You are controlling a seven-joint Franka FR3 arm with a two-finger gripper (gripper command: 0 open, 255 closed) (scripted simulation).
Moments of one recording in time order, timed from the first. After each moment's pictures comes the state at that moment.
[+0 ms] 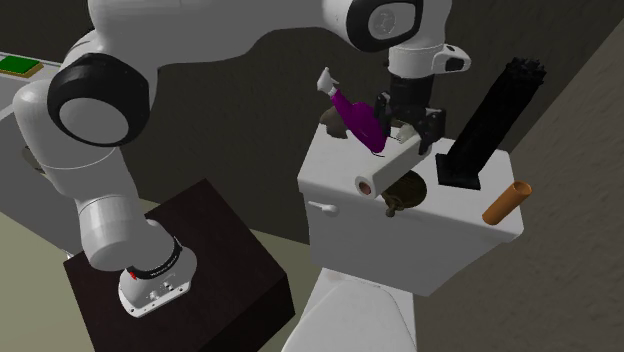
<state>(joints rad) -0.20 0.23 -0.30 -1.43 -0.15 1.72 -0.46</state>
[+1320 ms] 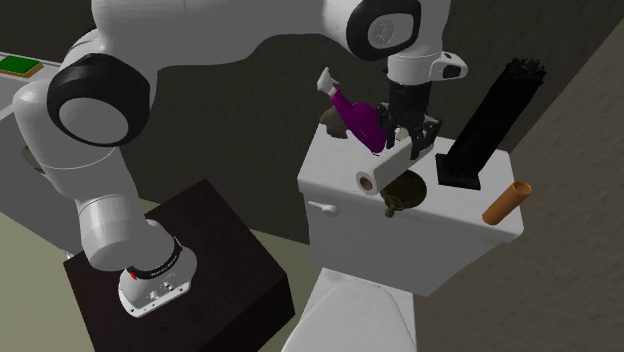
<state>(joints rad) -0.20 0.23 -0.30 -1.47 -0.15 1.75 -0.45</state>
